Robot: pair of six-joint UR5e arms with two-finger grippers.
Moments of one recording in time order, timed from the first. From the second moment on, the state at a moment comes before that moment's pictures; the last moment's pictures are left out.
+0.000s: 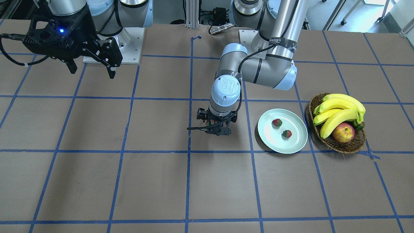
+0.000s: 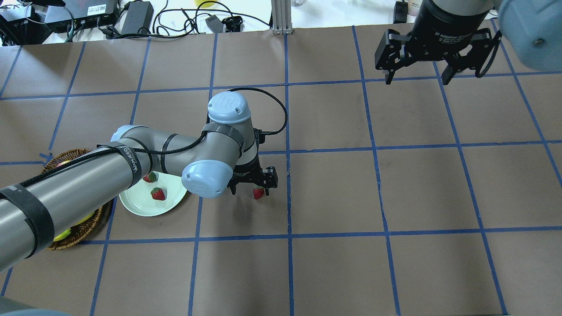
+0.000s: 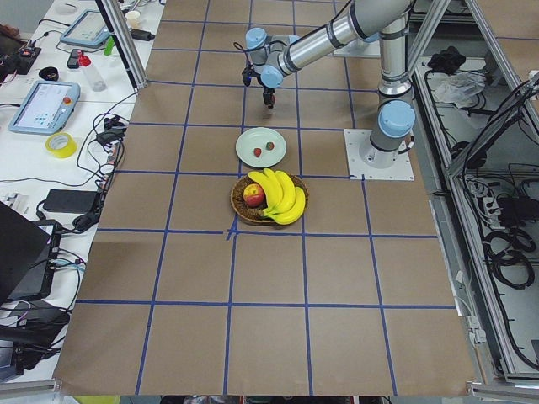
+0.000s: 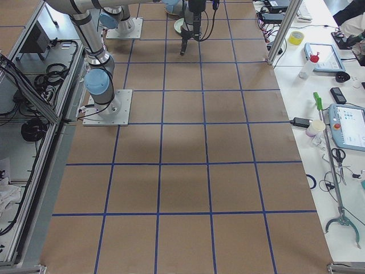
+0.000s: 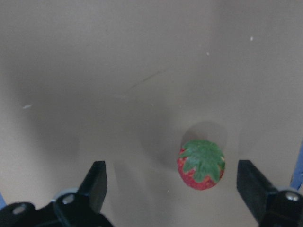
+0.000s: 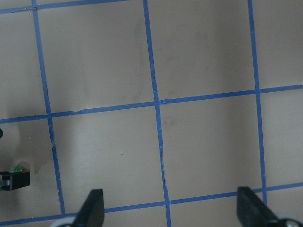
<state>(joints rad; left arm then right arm) -1.84 -1.95 -1.94 -1.03 1.51 -0.20 1.63 -1.58 1.49 -1.56 -1.62 0.15</state>
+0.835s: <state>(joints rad) -1.84 -1.97 -1.93 -1.02 1.47 -0.20 1.62 -1.58 1.49 -1.56 -1.62 0.15</state>
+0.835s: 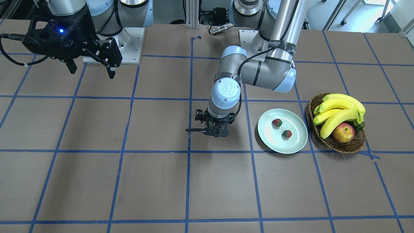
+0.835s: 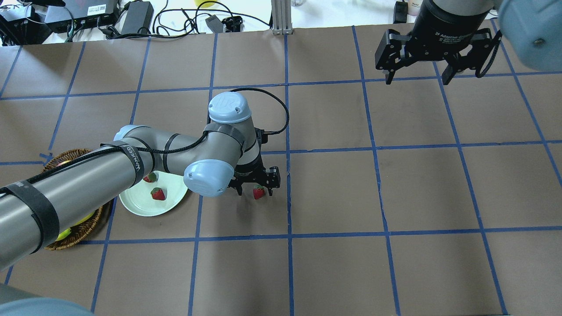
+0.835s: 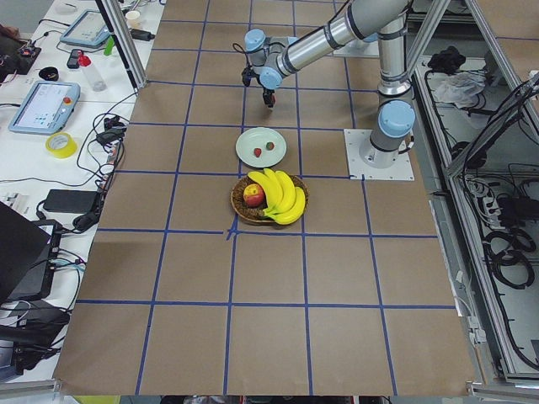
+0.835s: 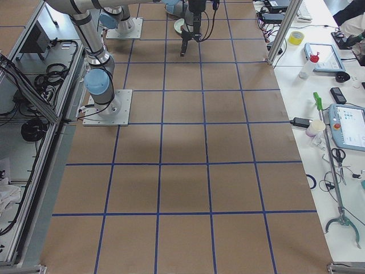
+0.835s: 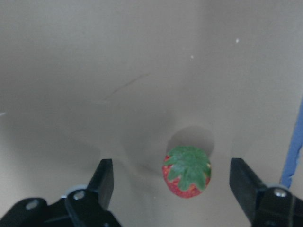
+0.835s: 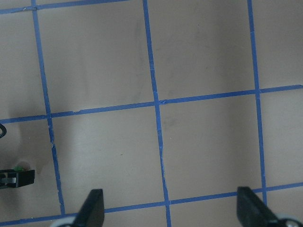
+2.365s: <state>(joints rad) -1.56 -1.90 -1.70 -1.19 1.51 0.02 1.62 -1.58 1.49 -1.56 -1.63 0.15</state>
